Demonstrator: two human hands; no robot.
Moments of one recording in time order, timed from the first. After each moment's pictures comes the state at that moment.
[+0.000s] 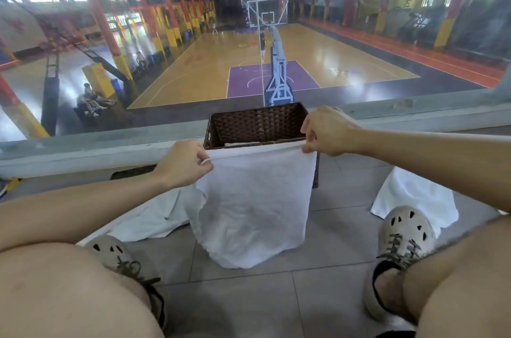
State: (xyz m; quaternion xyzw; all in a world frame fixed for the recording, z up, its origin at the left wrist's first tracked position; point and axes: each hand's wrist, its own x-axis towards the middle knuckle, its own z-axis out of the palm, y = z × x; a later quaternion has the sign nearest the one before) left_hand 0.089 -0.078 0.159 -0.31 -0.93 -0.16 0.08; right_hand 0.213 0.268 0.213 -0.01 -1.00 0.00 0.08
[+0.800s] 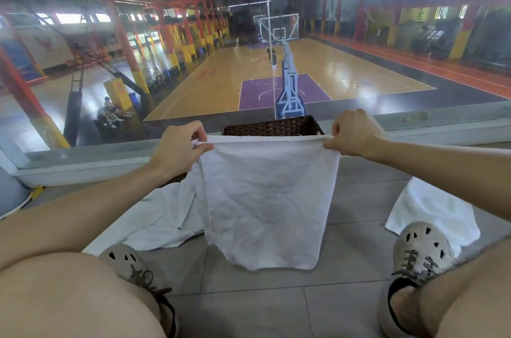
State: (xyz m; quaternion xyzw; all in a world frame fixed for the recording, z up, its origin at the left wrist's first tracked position) left_hand 0.090 -0.099 0.220 -0.30 -0.90 -0.24 0.20; right_hand 0.229 0.275 0.232 -0.16 -0.97 0.10 0.16
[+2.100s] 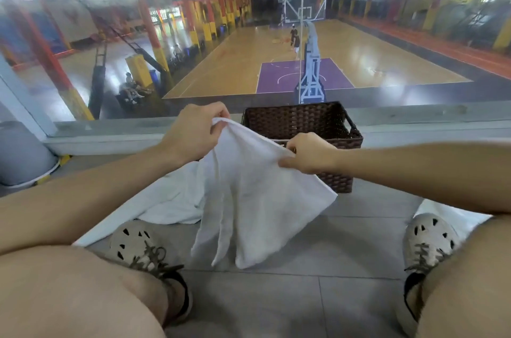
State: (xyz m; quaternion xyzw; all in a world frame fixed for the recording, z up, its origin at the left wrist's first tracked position) left_hand 0.109 -0.116 0.224 -0.32 -0.90 -0.21 0.21; right_hand 0.164 0.165 0.171 0.03 -0.99 0.16 -0.01
